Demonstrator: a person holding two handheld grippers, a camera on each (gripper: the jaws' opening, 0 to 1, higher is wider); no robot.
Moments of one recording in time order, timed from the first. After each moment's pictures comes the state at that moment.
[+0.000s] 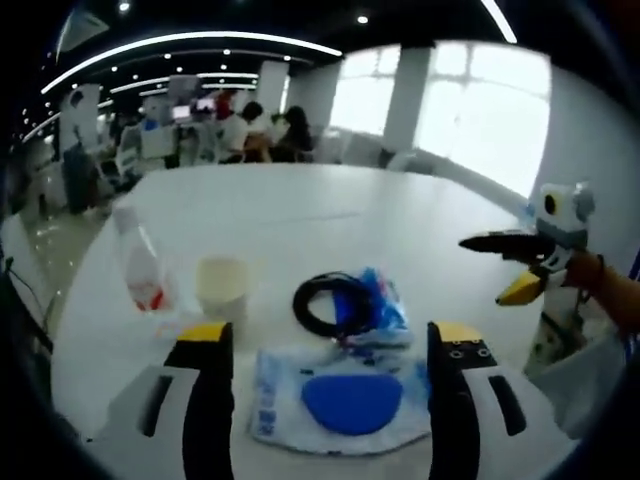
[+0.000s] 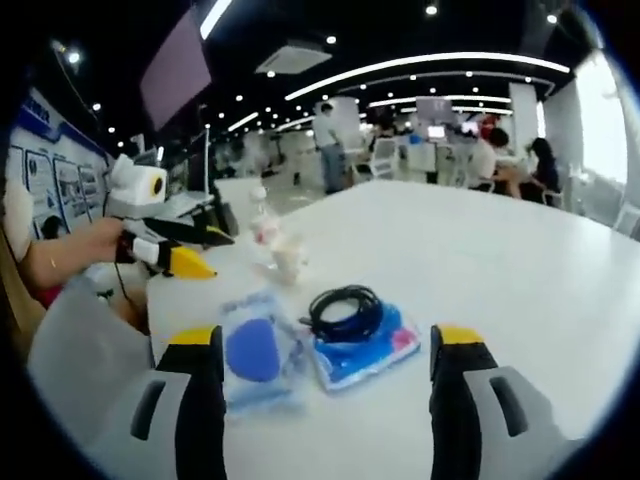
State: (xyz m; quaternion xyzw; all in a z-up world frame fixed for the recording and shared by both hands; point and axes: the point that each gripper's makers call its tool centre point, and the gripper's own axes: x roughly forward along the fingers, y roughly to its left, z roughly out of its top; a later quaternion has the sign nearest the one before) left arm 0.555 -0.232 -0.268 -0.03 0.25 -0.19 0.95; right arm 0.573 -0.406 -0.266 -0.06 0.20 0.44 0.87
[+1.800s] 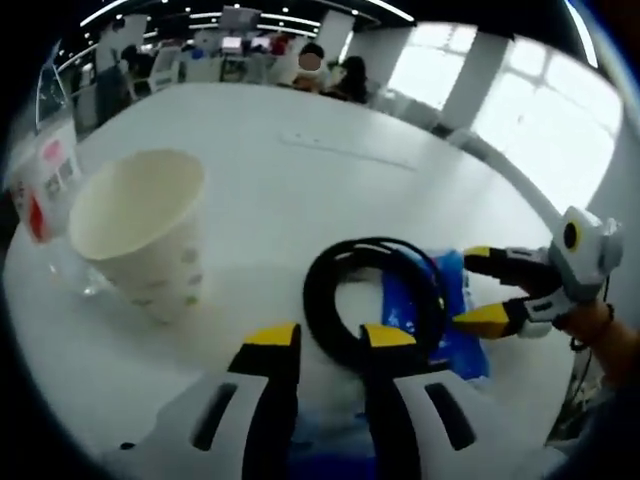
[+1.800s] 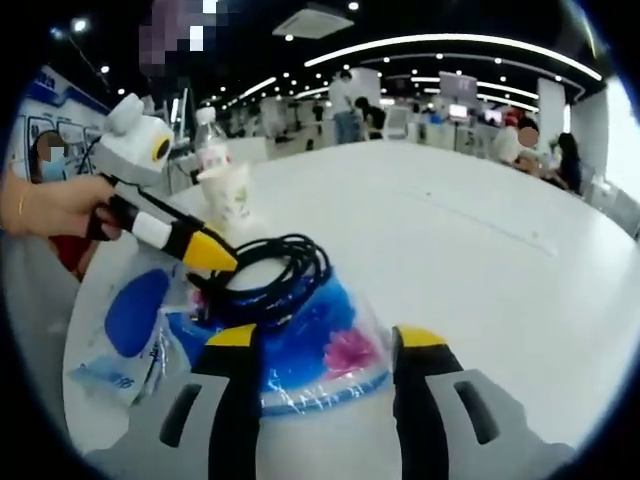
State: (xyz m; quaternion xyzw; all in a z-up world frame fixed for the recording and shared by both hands) left arm 0.638 -0.254 -0.391 -0.12 0.37 -0.10 0.92; right arm 0.668 -0.376 -0.385 -0.12 0.24 0.47 0.84
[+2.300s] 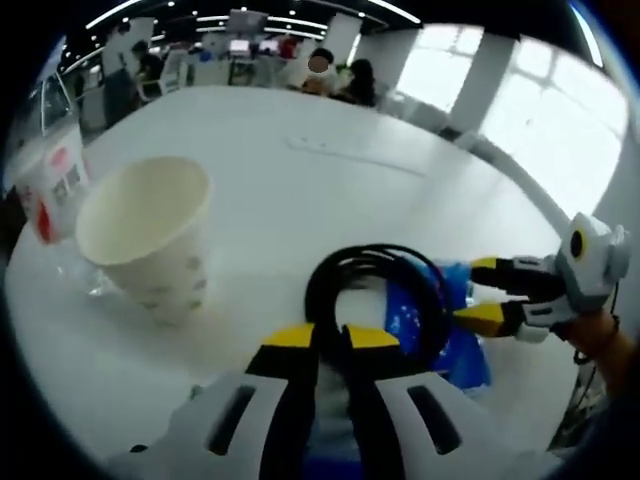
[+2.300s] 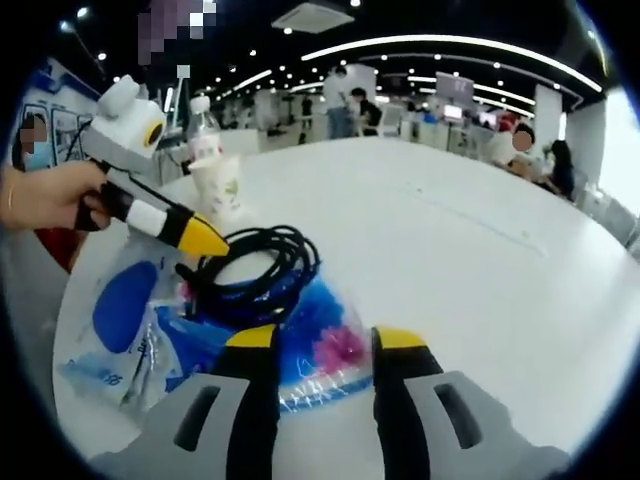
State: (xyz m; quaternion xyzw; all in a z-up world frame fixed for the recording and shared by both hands) left arm 0.640 -0.250 -0.388 -0.12 0.36 -0.08 0.92; right arm 0.670 -0.380 -0.390 -0.13 0.25 0.45 0.85
